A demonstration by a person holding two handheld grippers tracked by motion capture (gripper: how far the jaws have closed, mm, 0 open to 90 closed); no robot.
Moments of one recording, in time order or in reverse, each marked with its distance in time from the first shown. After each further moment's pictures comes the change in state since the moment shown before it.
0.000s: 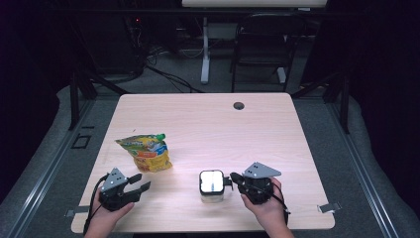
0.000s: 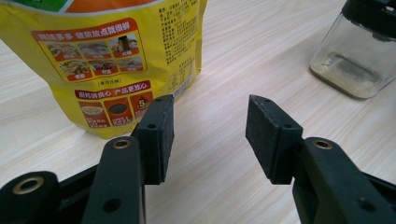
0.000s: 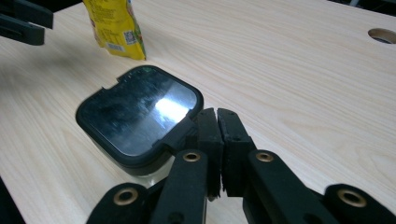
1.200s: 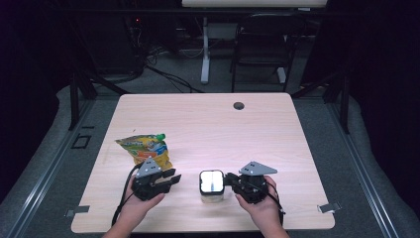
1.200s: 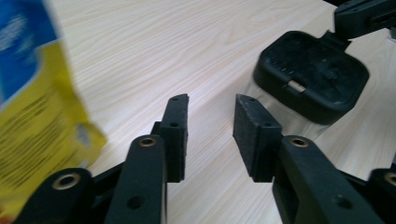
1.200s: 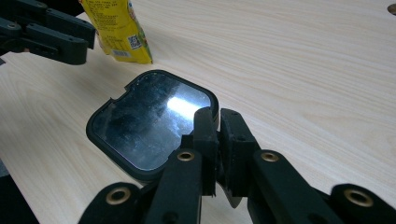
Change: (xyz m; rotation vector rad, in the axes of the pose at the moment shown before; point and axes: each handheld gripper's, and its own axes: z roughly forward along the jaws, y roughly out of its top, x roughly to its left) left arm -0.064 0.065 0.048 0.035 -0.152 0.044; right arm 0.005 0.001 0.010 0.023 0.018 0.096
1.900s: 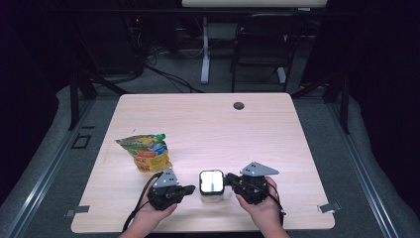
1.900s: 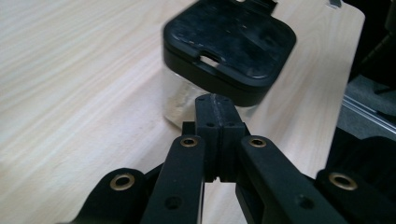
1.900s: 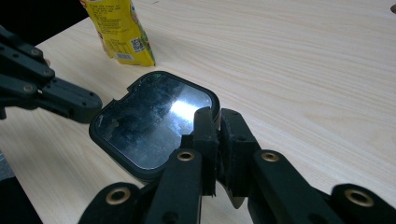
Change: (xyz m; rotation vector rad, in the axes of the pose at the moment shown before) left arm -0.032 -0.012 0.024 0.063 -0.162 0.073; right arm -0.002 -0.003 -0.001 -0.015 0.018 0.012
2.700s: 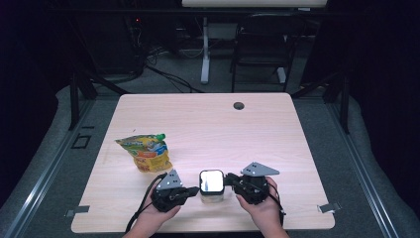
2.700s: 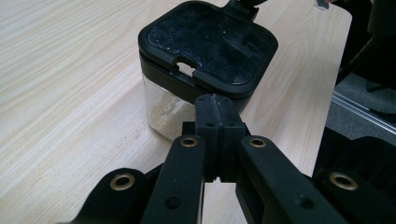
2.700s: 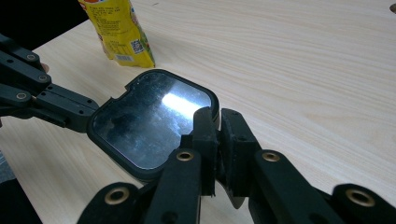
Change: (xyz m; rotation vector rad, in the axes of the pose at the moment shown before) left arm -0.005 0.005 0.000 -0.017 -0.018 0.010; right arm -0.001 -0.001 0.000 -0.007 0.002 0.008
